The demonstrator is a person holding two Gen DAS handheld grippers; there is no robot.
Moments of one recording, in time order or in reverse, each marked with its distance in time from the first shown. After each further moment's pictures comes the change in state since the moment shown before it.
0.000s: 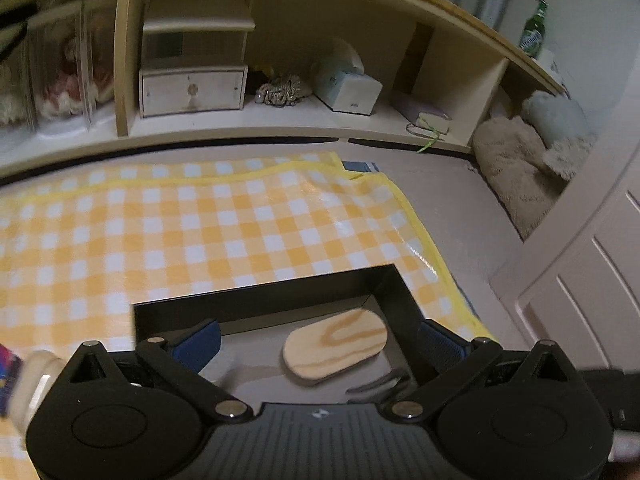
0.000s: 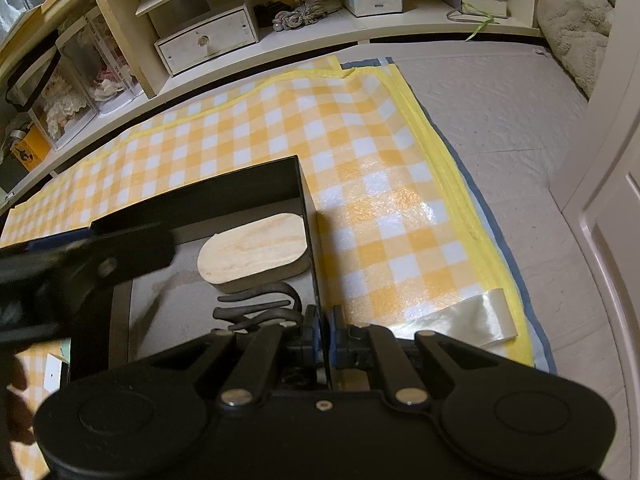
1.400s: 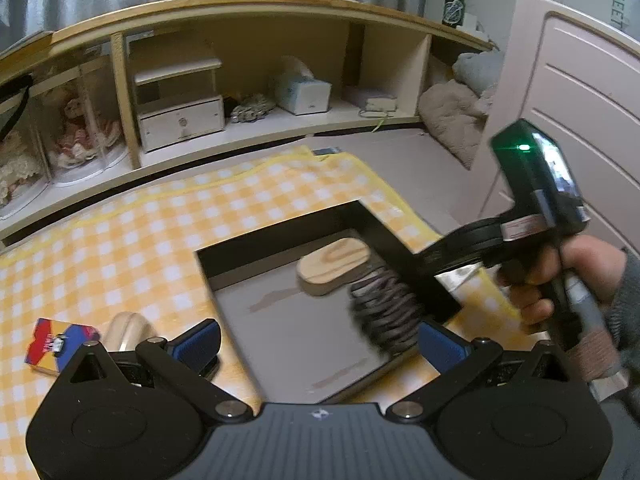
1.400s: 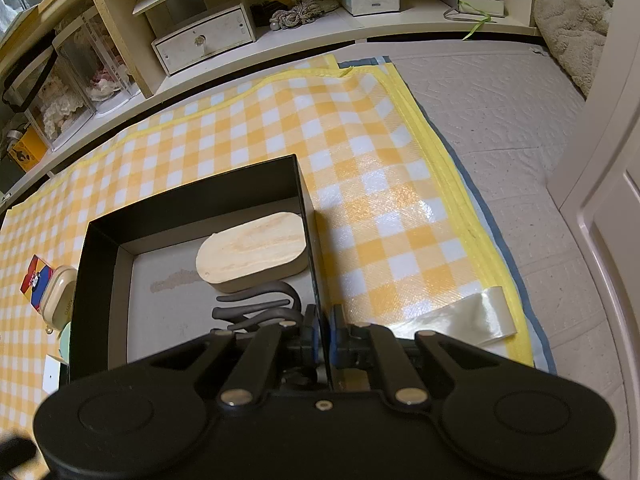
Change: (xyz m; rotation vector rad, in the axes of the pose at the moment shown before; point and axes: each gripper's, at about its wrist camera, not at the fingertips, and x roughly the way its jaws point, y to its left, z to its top) left arm -0.104 0.009 -0.064 0.228 -0.020 -0.013; right arm 0.000 -0.001 0.001 0.014 0.004 -0.003
